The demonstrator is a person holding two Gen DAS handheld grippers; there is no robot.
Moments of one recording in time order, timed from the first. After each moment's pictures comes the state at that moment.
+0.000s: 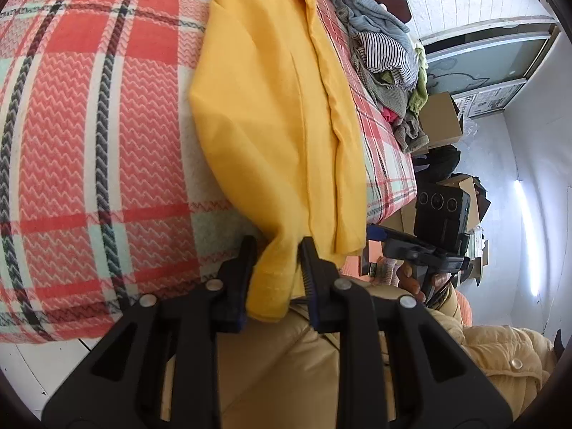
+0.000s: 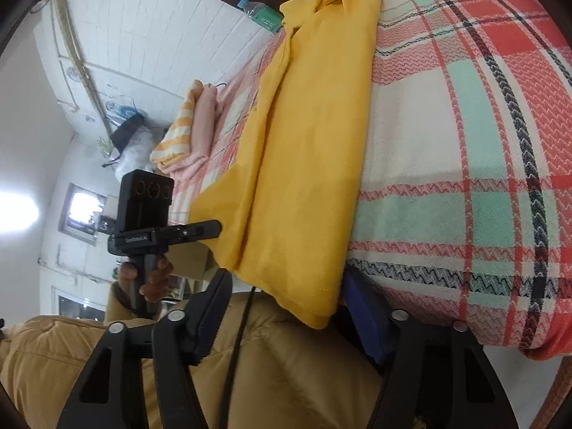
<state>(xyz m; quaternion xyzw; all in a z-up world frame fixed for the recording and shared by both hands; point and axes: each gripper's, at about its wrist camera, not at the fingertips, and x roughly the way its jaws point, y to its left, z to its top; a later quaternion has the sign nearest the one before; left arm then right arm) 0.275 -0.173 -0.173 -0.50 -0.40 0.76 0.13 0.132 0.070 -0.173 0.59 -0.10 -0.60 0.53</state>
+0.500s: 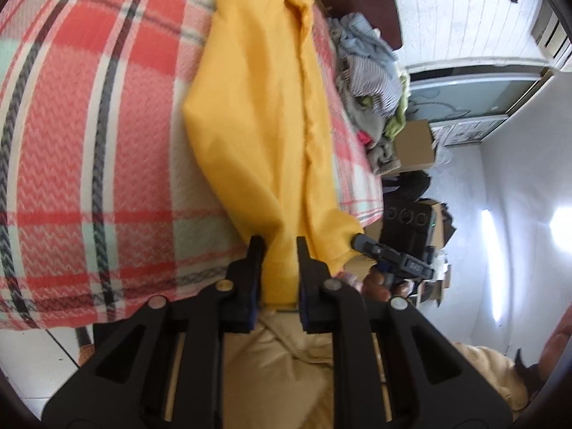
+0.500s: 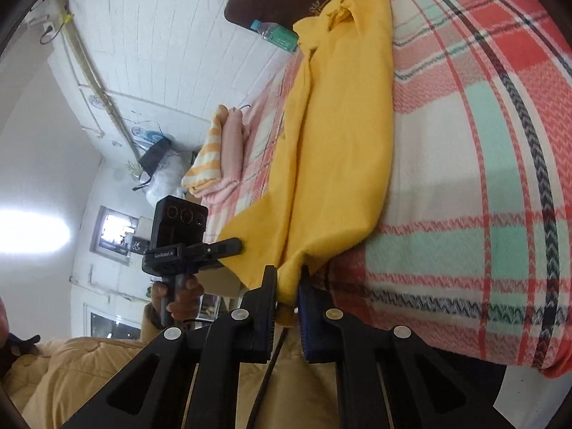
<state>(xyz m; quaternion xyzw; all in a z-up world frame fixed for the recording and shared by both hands) 0.275 -0.193 -0.161 -0.45 -0.48 0.73 0.16 0.113 0.072 -0.159 0.56 -0.19 -0.58 0.56</state>
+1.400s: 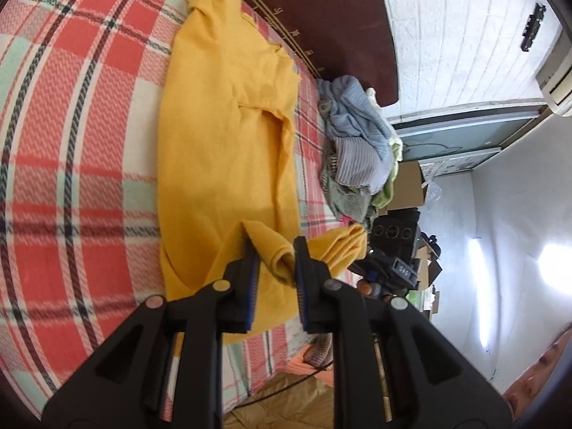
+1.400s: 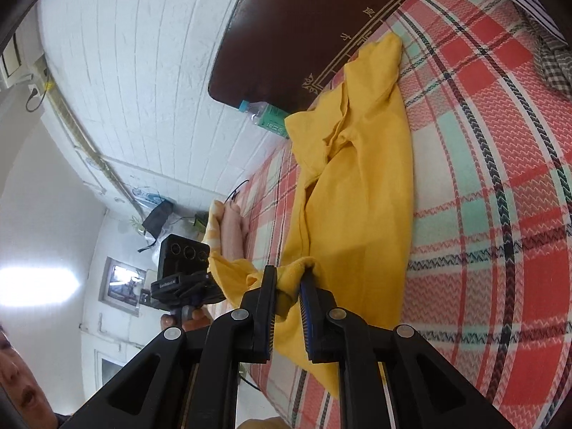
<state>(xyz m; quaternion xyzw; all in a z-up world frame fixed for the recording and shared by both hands) 0.122 -0.277 -0.126 -0.43 -0.49 0.74 0.14 -0.050 0.002 -0.133 0.54 -0.25 -0.61 0.52</state>
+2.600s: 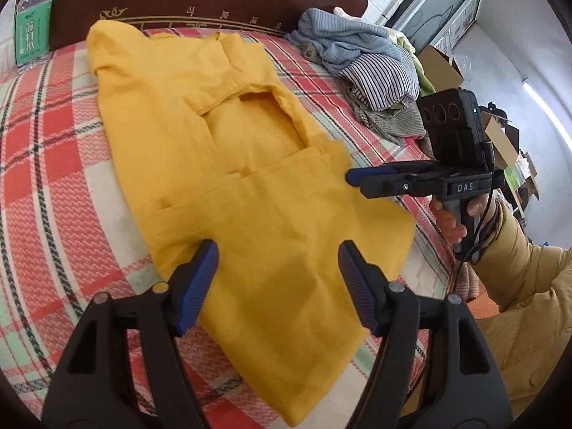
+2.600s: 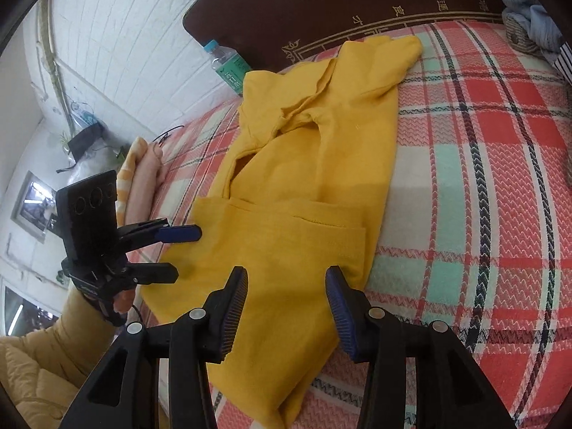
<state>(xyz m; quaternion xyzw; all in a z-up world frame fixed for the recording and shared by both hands) 0.094 -0.228 -0.133 -0.45 -0.17 0.86 0.18 -0.048 -0.048 -0.149 0.52 -0.01 -0.69 0.51</state>
